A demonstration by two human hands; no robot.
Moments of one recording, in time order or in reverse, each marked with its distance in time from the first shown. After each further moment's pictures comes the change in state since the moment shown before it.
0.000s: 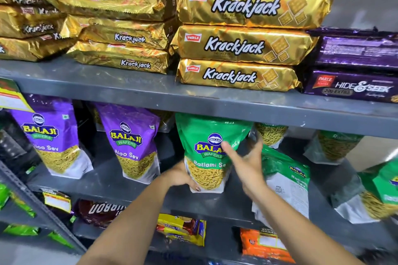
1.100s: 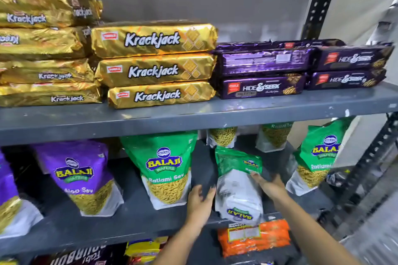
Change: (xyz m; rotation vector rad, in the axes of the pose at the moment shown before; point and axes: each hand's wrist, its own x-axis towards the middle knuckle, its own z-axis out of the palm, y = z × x) left_hand -0.030 0.076 0.174 -0.363 0.340 -0.053; right_hand 0.014 0.072 -0.197 -0.402 0.349 0.381
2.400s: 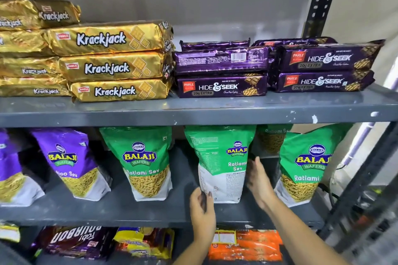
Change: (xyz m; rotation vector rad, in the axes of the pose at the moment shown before) left_hand -0.023 -0.017 0.110 -0.290 0.300 0.138; right_hand 0.030 -0.013 -0.033 0.584 -0.572 -0.101
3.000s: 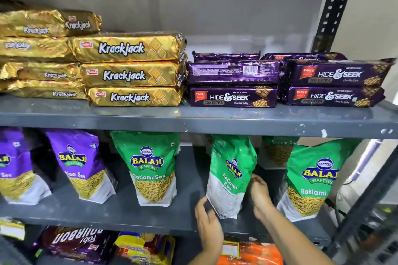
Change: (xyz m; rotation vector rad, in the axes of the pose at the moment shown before) left_hand -0.011 0.012 0.009 0.112 0.121 -0.048; right_hand 0.021 0.011 0.020 -0.055 0.349 0.023
